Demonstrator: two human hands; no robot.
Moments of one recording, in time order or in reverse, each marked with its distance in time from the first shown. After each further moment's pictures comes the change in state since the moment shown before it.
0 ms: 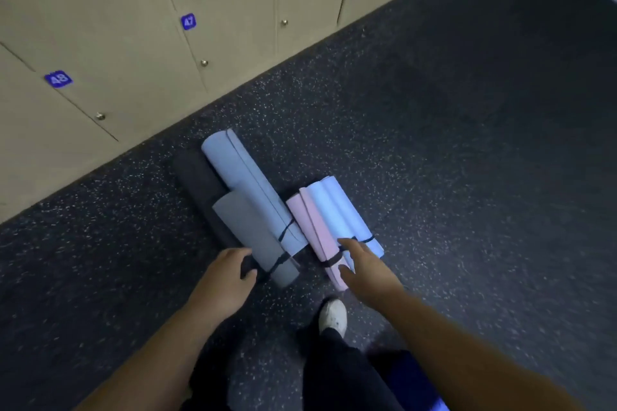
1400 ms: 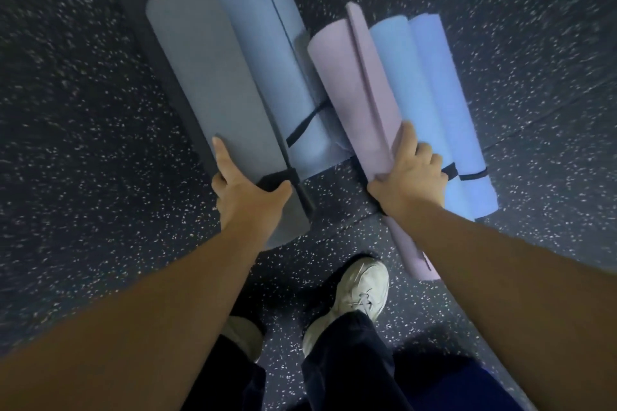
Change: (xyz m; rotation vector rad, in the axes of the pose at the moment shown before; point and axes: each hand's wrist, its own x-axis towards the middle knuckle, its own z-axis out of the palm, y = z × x) left_hand 0.311 -0.147 0.310 -0.551 0.370 -0.555; right_hand 0.358 0.189 0.251 -0.335 0.145 0.127
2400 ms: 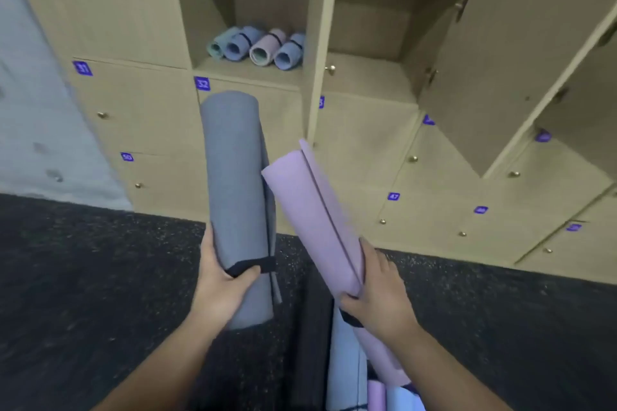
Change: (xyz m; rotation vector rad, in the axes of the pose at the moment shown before) left_hand -0.342 0.144 -0.538 -0.903 0.511 0.517; right_hand -0.360 -0.271 -0.508 0.023 0.323 -1.067
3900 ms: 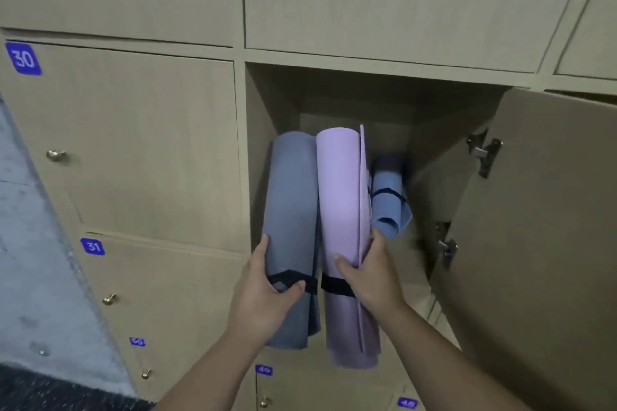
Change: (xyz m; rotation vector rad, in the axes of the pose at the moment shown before) left_hand 0.614 0.141 -0.087 0.151 -0.042 0.219; right_hand 0.667 -0.254 0.036 0.576 0.316 -0.058
